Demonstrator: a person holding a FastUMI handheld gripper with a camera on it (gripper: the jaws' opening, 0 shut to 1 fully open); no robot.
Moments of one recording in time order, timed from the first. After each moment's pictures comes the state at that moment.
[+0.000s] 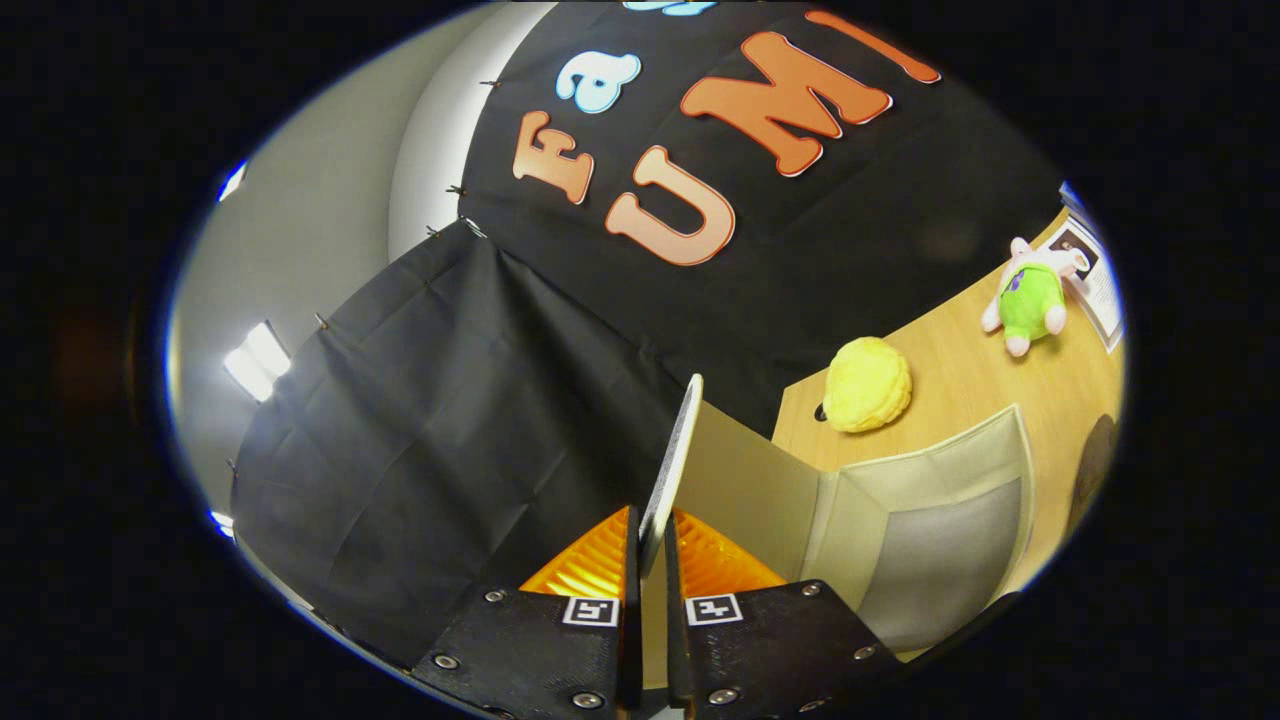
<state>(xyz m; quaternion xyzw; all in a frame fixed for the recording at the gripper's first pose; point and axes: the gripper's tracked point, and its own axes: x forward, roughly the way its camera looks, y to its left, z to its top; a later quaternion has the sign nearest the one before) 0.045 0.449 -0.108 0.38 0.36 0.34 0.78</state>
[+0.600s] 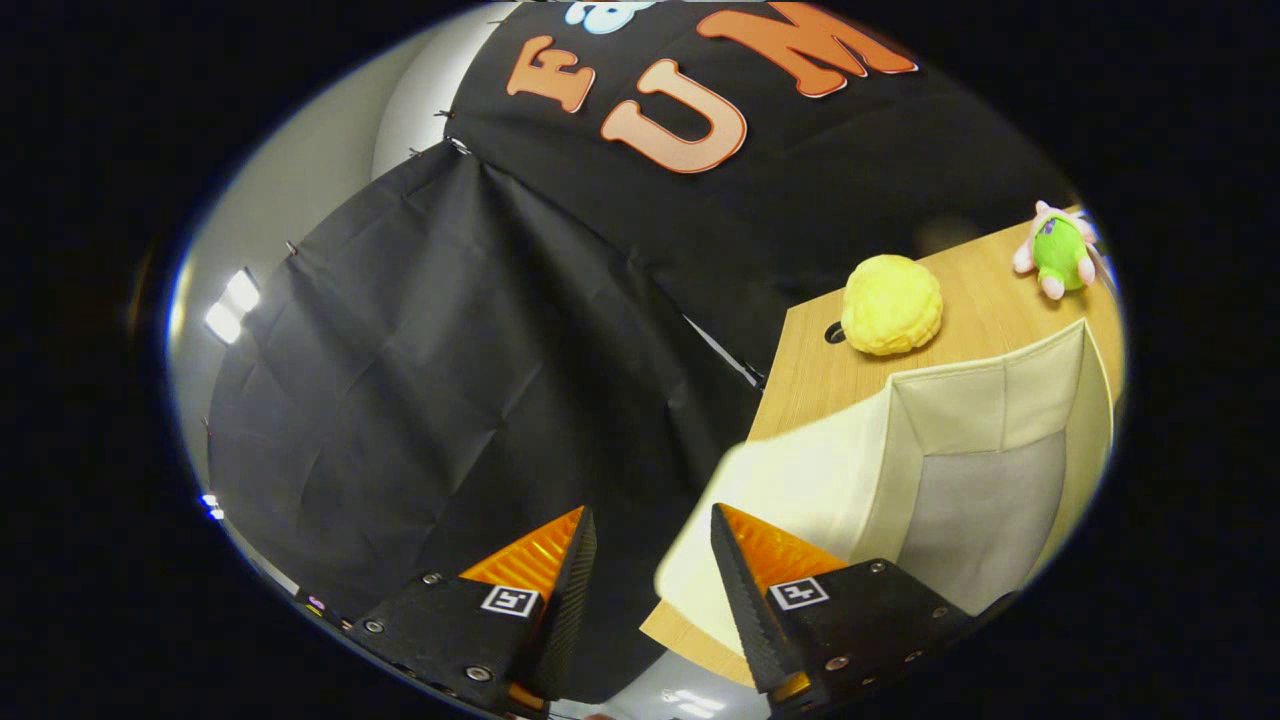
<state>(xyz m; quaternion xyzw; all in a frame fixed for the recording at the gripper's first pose) 0.003 0.506 -0.174 0.28 0.43 0.37 0.78</state>
